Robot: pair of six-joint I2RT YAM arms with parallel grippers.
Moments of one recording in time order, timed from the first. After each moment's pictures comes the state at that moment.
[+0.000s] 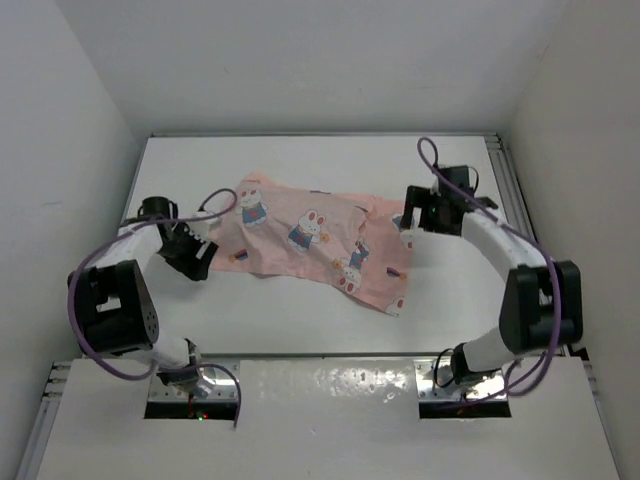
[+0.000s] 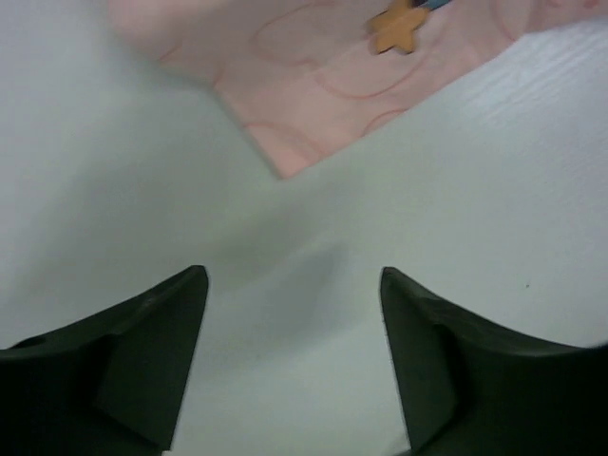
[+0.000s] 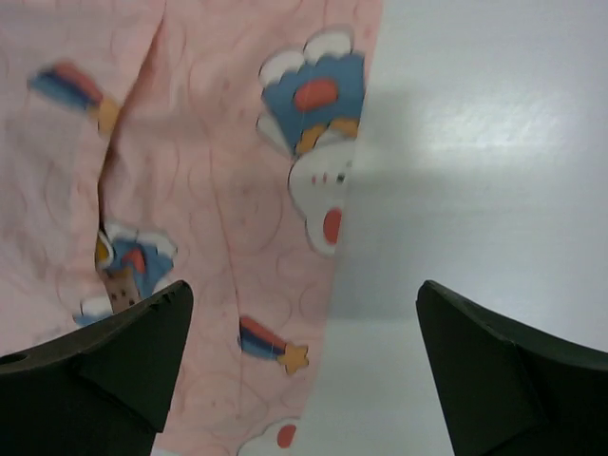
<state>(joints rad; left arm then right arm) 0.27 1.50 0.91 -0.76 0.33 0.87 0.09 1.56 1.05 -0.41 -0.06 0.25</state>
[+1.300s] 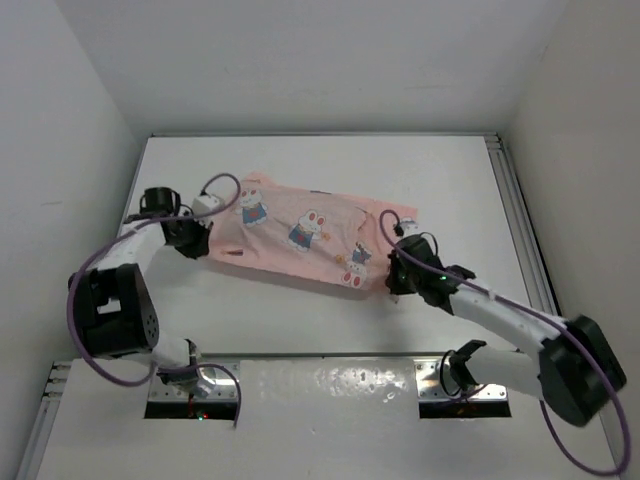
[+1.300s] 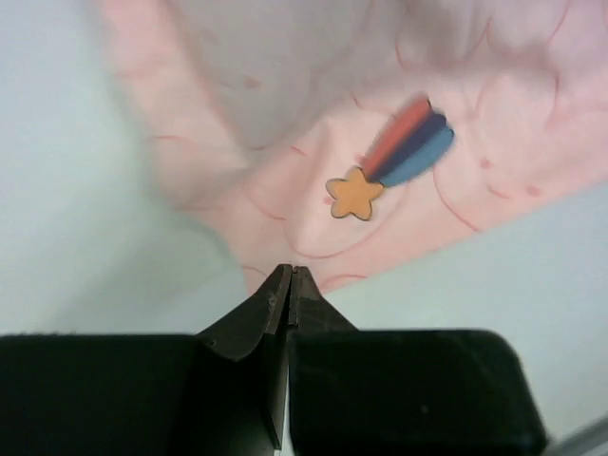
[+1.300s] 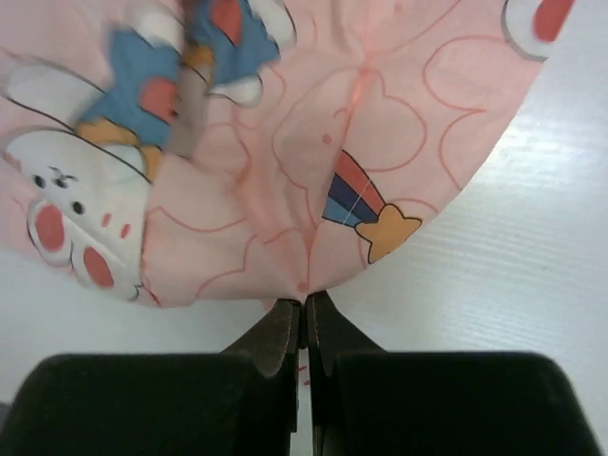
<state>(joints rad) 0.17 1.50 0.85 -0.53 0.41 0.78 0.59 1.22 0.49 -0.24 0.14 0.45</state>
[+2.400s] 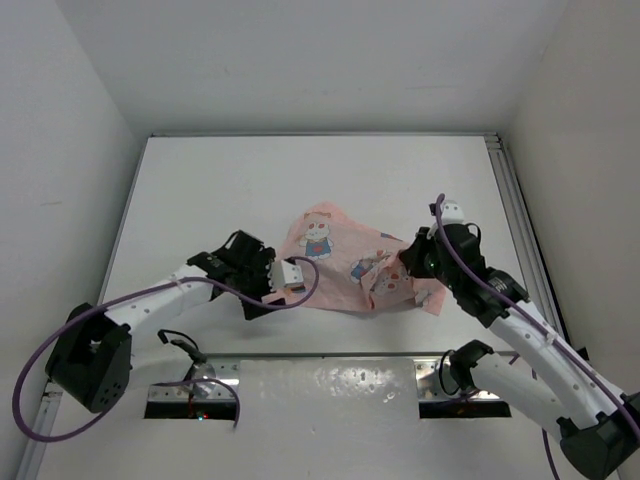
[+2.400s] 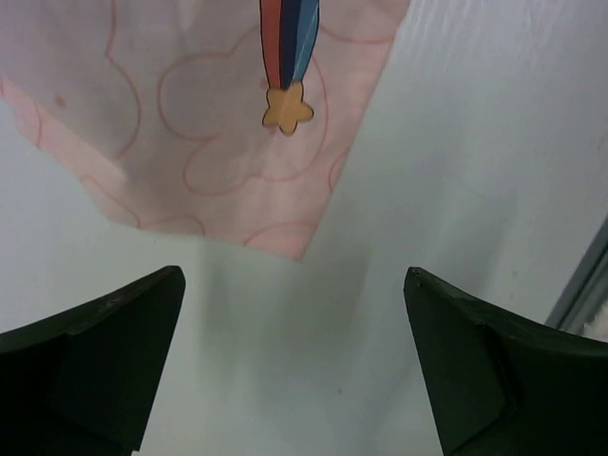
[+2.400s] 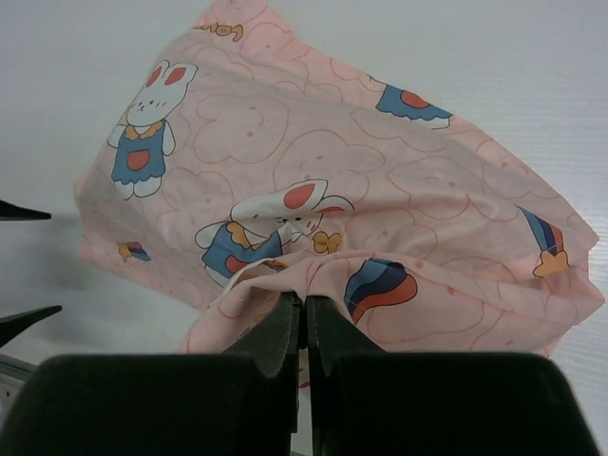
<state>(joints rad) -0.52 1.17 0.63 -0.59 0.27 0.83 0.52 0.79 0.67 -0.47 0.13 0.48</state>
